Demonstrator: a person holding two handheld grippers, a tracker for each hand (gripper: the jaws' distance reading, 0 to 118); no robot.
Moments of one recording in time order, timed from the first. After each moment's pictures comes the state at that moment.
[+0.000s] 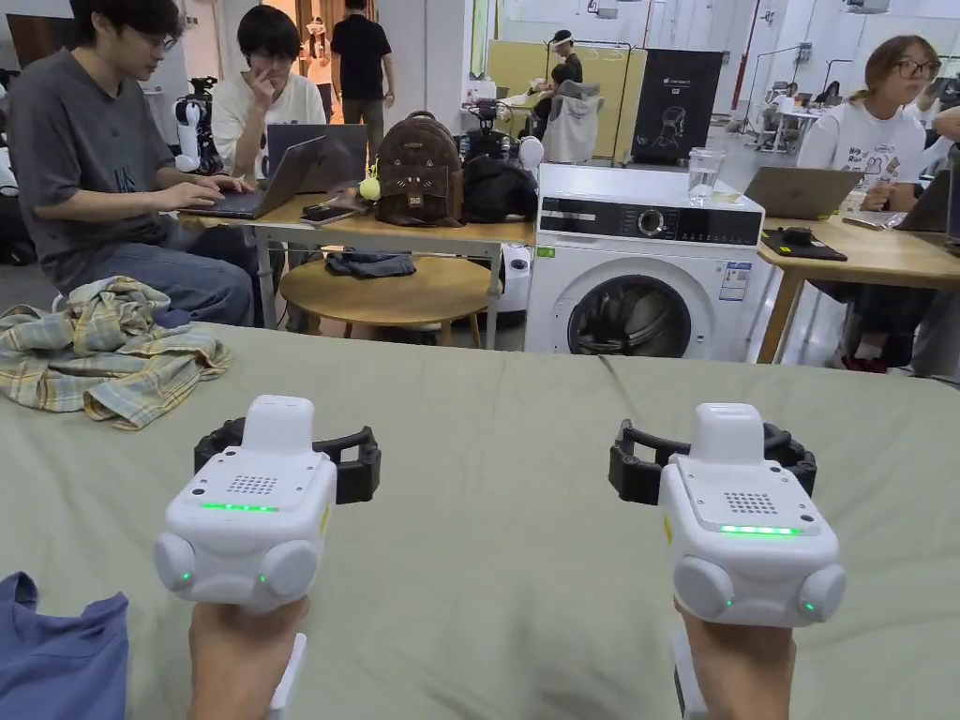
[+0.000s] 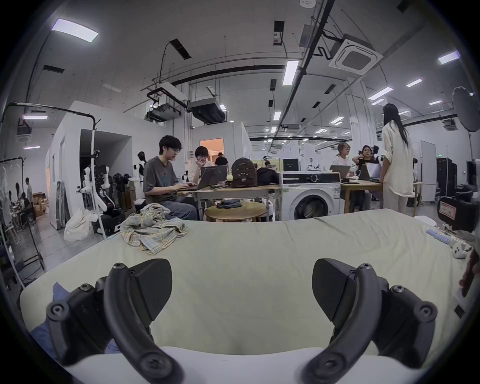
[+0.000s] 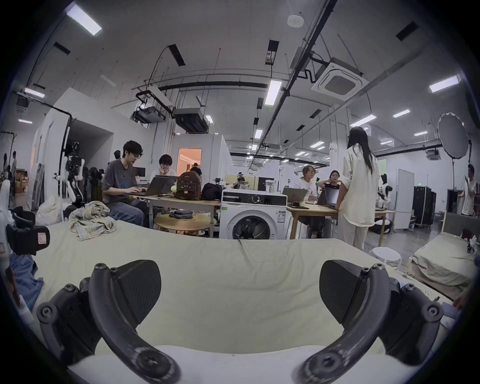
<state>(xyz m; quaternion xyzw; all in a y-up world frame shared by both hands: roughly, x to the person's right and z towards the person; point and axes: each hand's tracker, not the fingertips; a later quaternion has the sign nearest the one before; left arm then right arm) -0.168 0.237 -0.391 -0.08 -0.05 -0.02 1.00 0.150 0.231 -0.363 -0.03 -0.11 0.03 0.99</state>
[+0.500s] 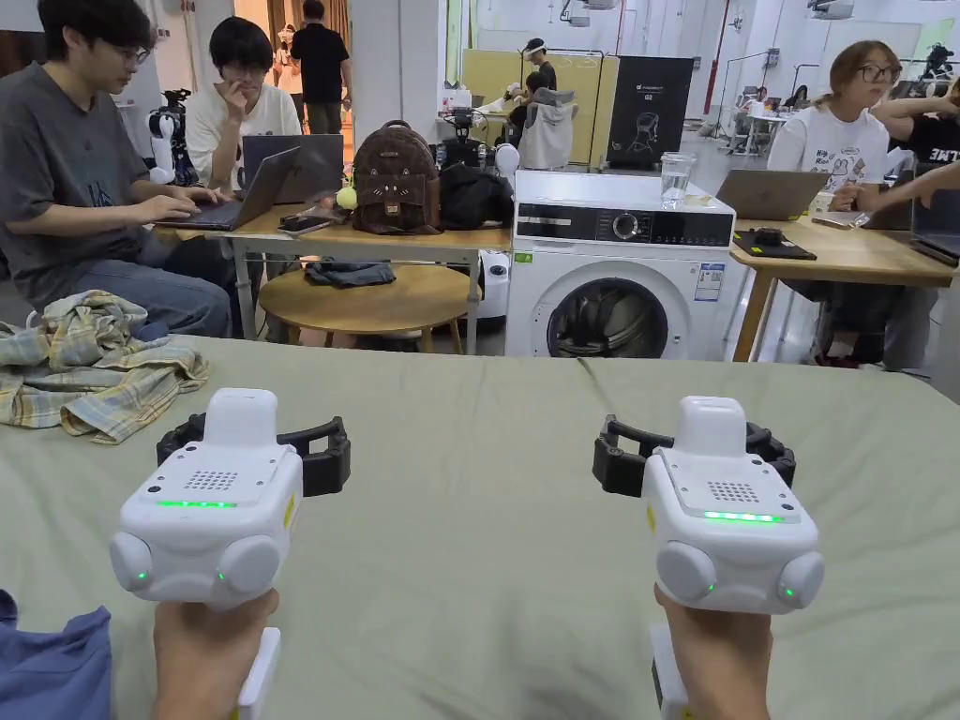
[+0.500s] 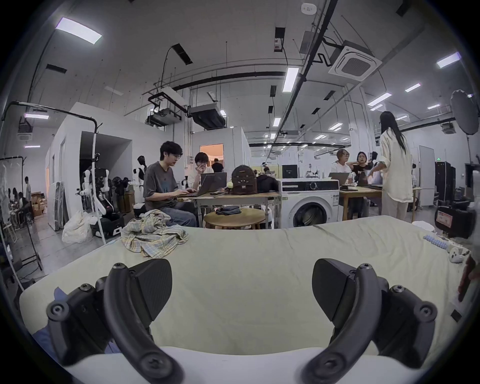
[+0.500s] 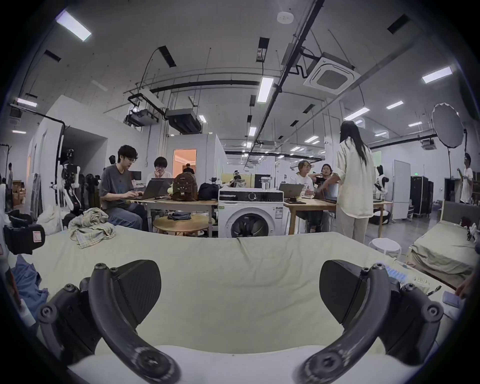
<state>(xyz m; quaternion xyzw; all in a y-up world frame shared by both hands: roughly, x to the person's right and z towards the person) -0.179 0.252 -0.383 -0.06 -0.05 -0.02 1.00 0.156 0.238 -0.355 -0.03 -0.12 0.00 0.99</state>
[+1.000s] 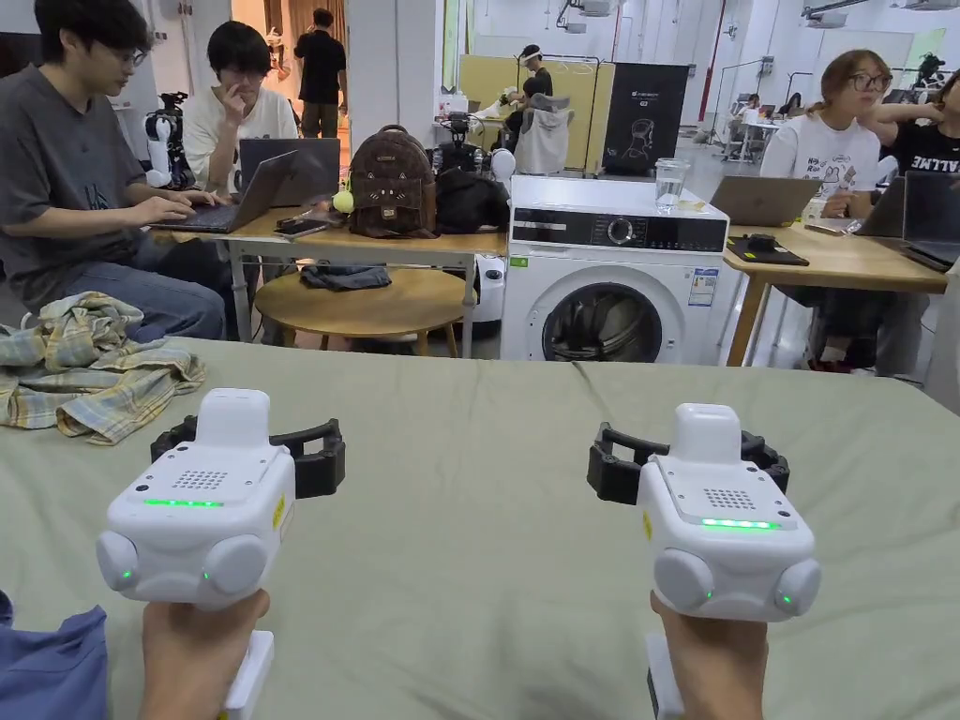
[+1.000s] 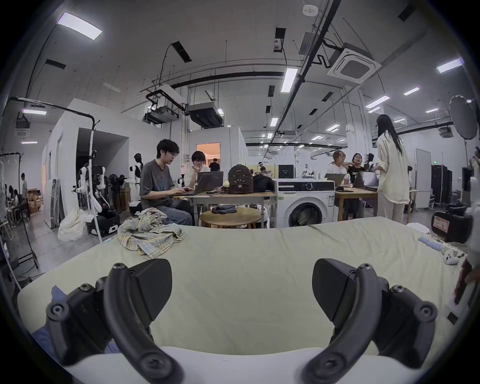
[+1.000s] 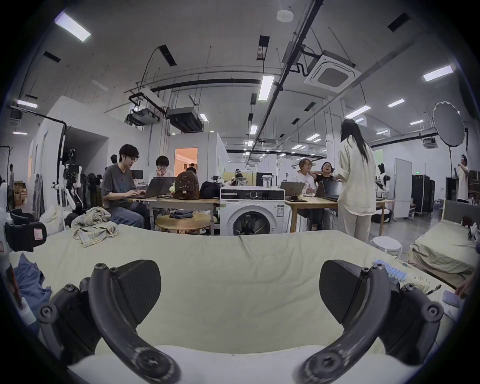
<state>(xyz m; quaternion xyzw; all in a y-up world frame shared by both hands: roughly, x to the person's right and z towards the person) -0.183 0.255 -0.377 -0.06 -0.07 -0.01 1.00 0.154 0.238 -0.347 -0.04 -0.11 0.00 0.99</state>
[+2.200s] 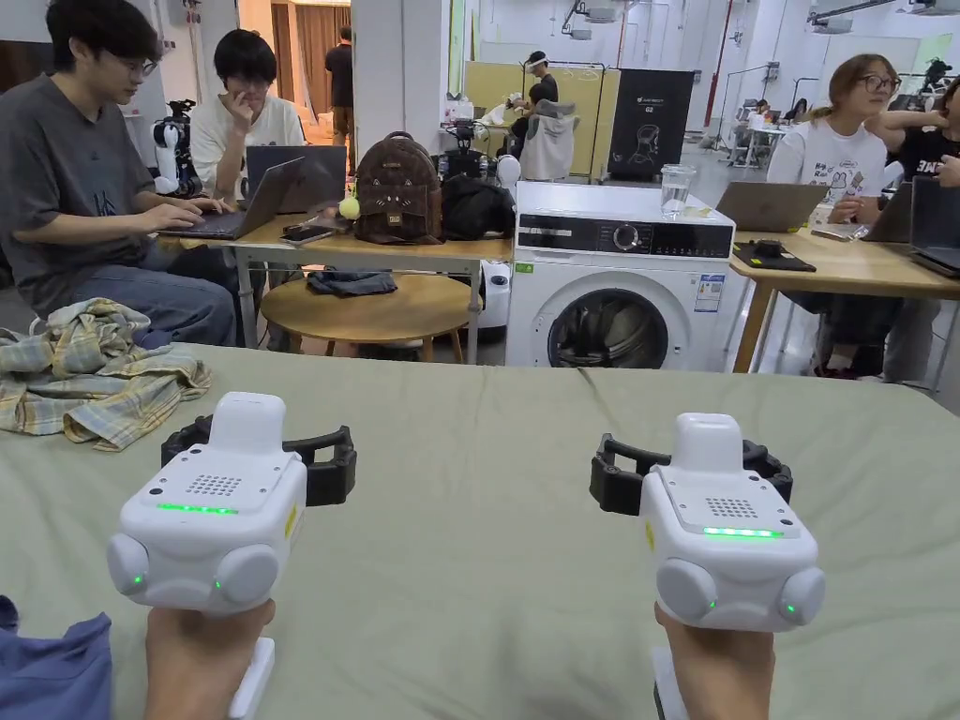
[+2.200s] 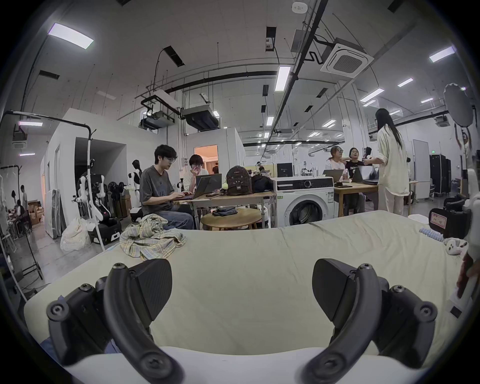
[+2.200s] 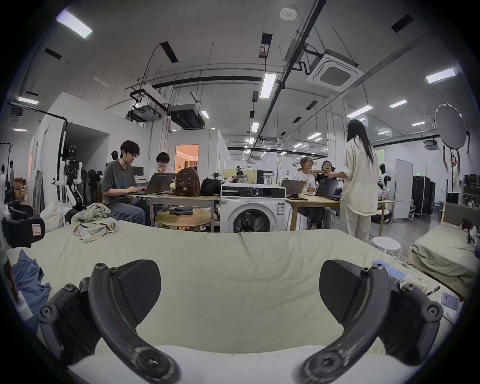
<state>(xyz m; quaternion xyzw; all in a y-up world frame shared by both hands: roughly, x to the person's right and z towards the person) -0.177 0.259 -0.373 -0.06 -0.07 -0.04 1.00 0.153 0.238 -0.348 -0.05 -0.11 0.01 0.99</state>
